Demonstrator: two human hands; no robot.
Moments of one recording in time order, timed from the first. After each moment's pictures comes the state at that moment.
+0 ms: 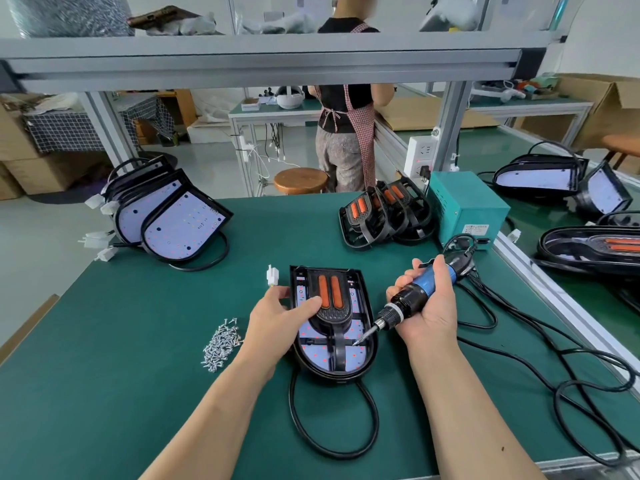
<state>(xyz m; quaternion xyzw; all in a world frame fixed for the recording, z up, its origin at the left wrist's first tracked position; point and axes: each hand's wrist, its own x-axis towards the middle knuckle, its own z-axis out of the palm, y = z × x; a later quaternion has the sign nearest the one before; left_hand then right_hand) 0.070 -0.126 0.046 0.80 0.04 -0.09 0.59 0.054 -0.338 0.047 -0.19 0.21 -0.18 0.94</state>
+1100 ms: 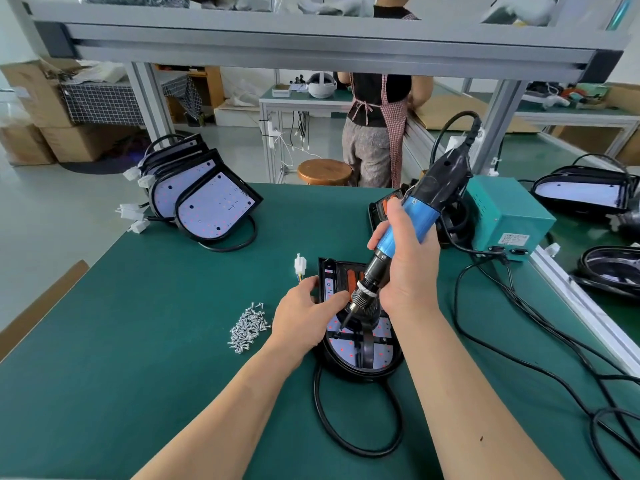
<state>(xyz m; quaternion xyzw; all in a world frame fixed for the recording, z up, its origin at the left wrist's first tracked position) 0.069 -0.127 0.045 0.81 0.00 -0.08 0.58 0.075 -0.258 0.112 -0.51 0.04 -0.29 0.81</state>
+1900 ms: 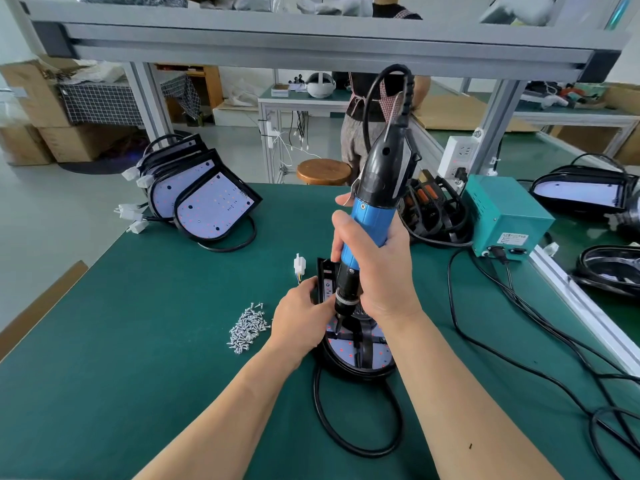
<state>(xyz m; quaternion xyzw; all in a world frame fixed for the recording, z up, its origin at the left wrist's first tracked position) 0.073 -0.126 0.043 0.85 -0.01 -0.03 0.52 0.062 -0.233 0.122 -0.58 -0.13 -0.23 0.77</state>
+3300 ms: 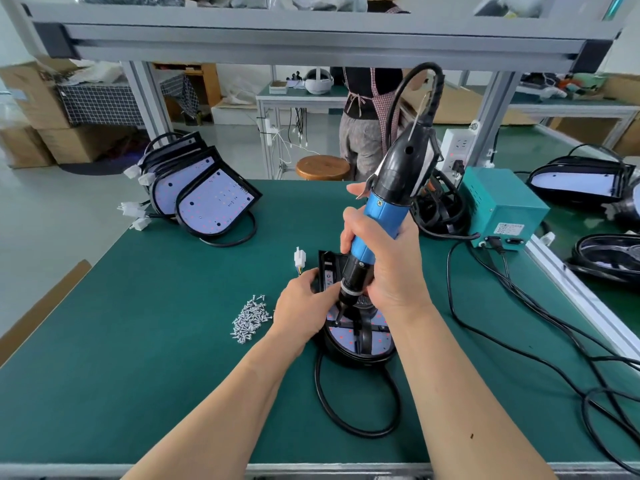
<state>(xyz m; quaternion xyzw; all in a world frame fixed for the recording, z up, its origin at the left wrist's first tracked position) 0.073 -0.126 0.041 0.82 0.00 -0.05 0.56 0.053 -0.243 0.122 -0.54 -0.14 -0.21 0.80</state>
